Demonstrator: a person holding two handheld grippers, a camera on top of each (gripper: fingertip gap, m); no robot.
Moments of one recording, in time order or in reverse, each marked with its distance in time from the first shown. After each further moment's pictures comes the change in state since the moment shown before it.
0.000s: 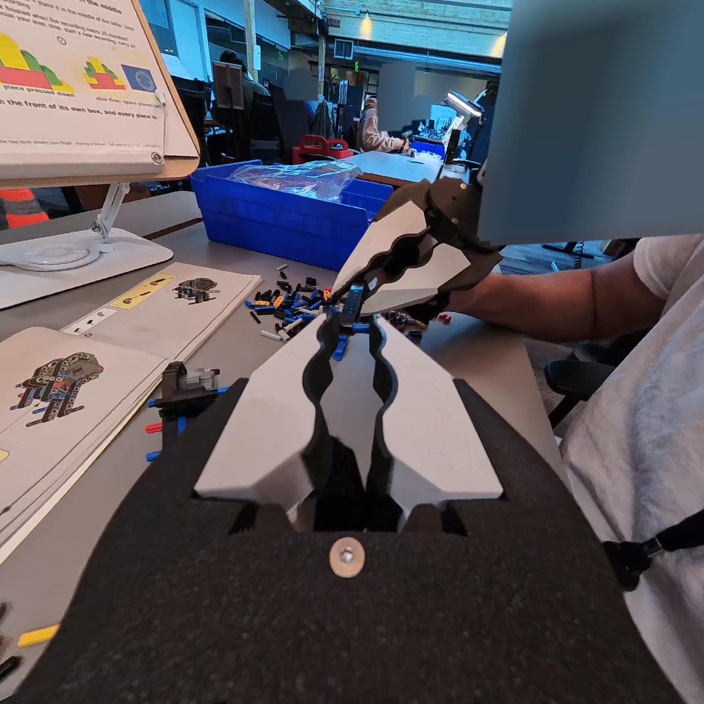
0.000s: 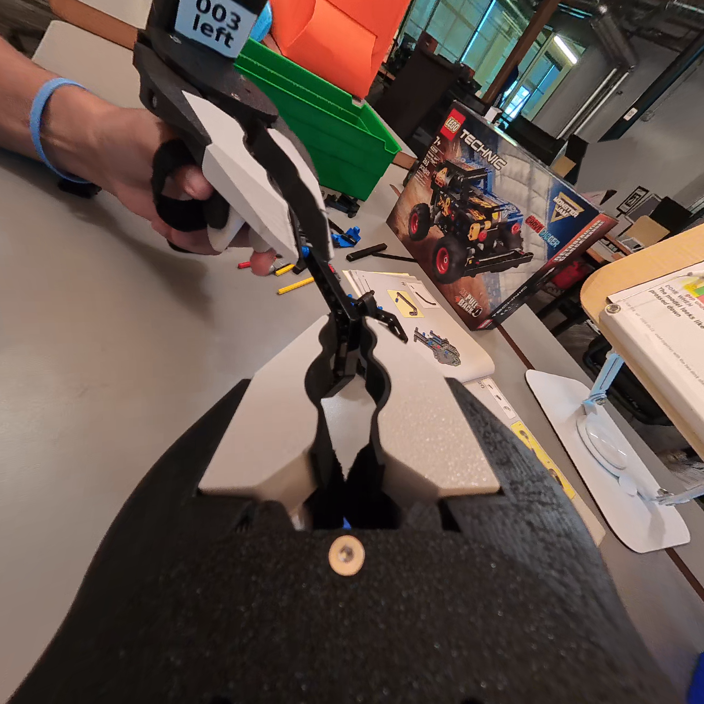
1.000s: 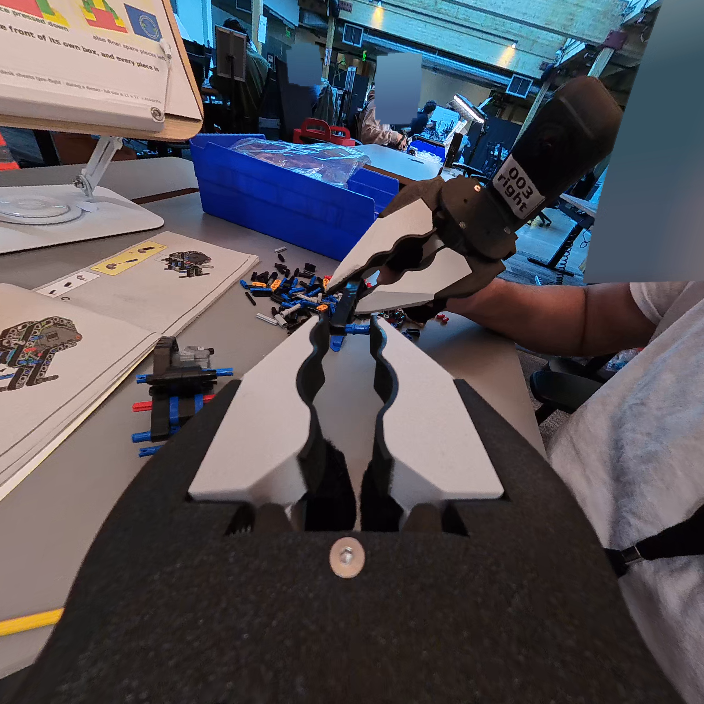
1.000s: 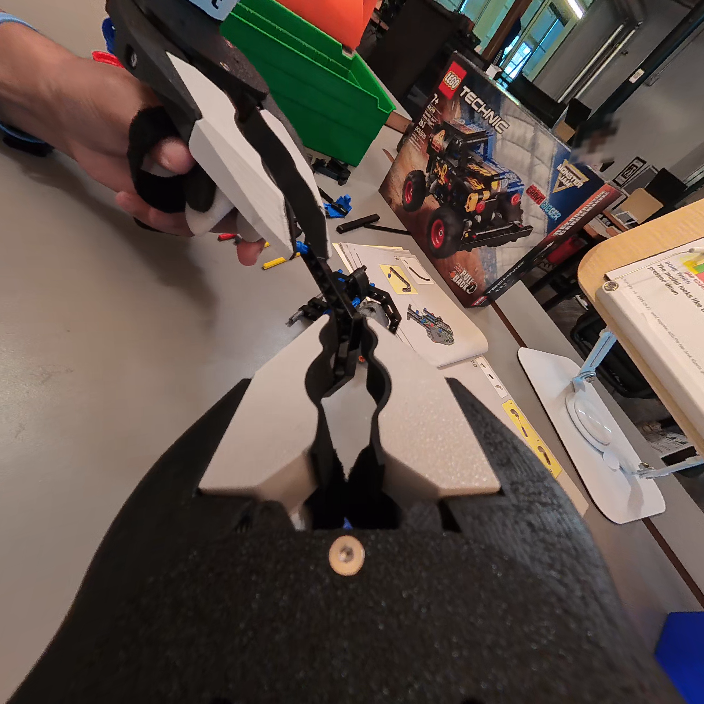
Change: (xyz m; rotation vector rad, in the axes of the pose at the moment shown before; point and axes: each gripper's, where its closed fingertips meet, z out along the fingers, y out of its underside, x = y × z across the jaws) left arm -0.009 0.010 0.005 -0.023 0.004 -0.109; right arm 0.004 0.015 0.006 -0.085 0.026 -0.016
